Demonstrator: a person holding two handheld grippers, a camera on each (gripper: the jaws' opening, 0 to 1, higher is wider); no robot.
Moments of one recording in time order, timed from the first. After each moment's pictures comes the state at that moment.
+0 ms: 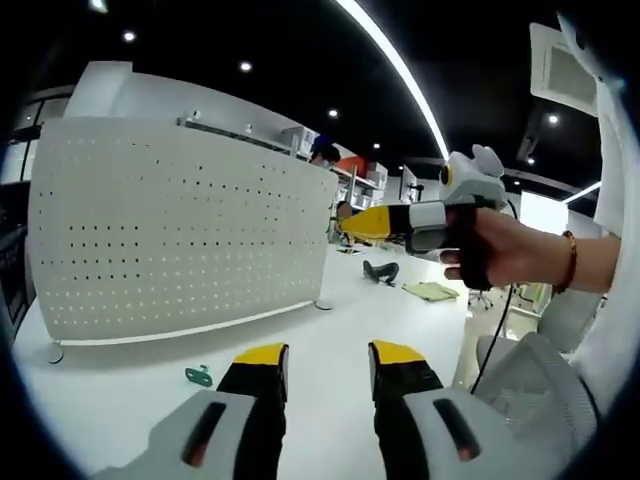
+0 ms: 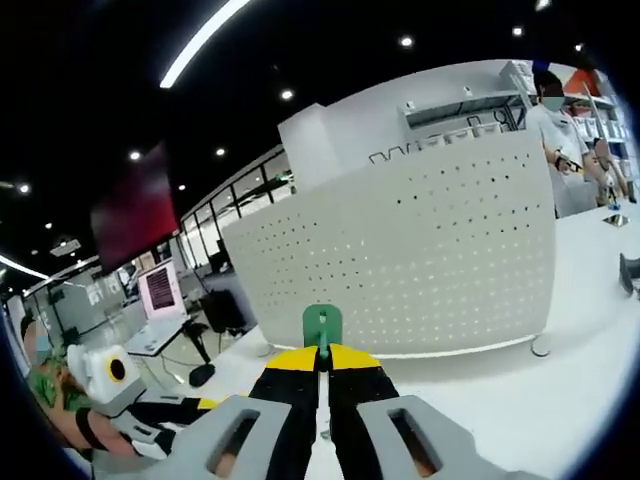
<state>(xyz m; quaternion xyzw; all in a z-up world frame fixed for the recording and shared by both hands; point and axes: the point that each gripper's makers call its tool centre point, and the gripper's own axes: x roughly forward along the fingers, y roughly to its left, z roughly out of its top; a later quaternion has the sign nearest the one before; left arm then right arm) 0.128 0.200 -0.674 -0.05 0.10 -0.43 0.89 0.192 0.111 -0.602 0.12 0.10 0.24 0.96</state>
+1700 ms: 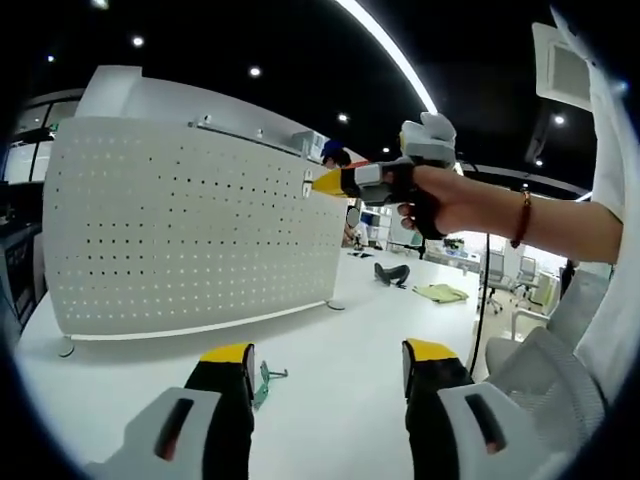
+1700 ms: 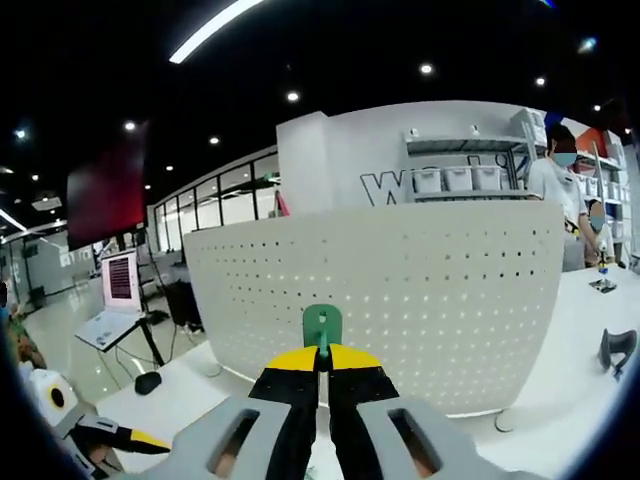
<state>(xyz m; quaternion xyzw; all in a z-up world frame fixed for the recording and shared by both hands) 0.131 0.219 -0.682 -0.05 0.09 -0.41 0.91 0.273 0.103 -0.561 0.03 0.07 0.19 0.98</state>
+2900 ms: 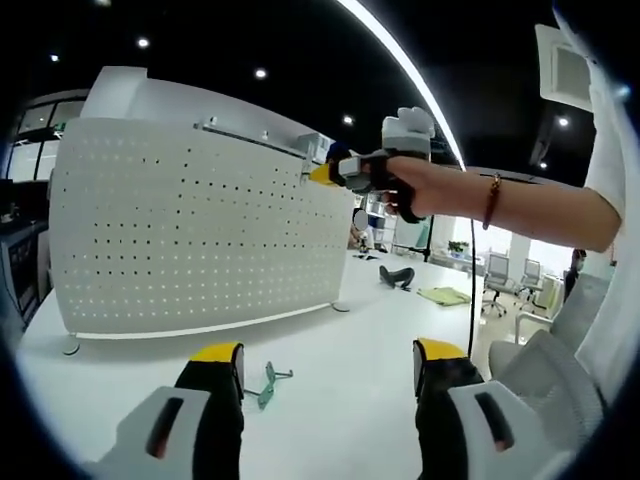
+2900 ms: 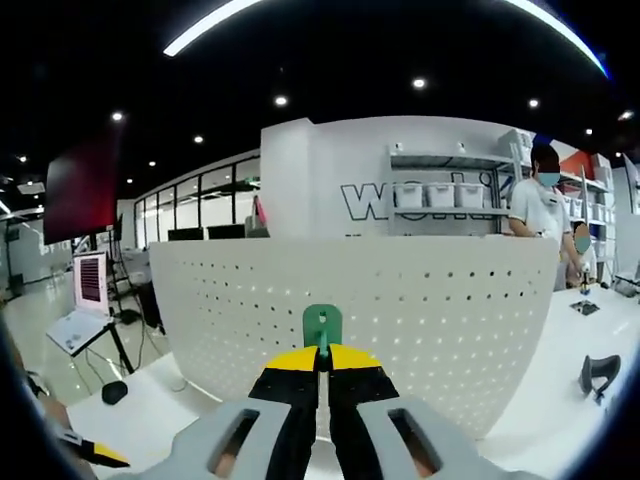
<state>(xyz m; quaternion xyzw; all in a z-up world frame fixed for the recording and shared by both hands) 0.131 0.225 -0.680 -0.06 0.09 -0.40 0.91 0.322 0.081 -0.535 0.00 0.05 0.14 0.99</state>
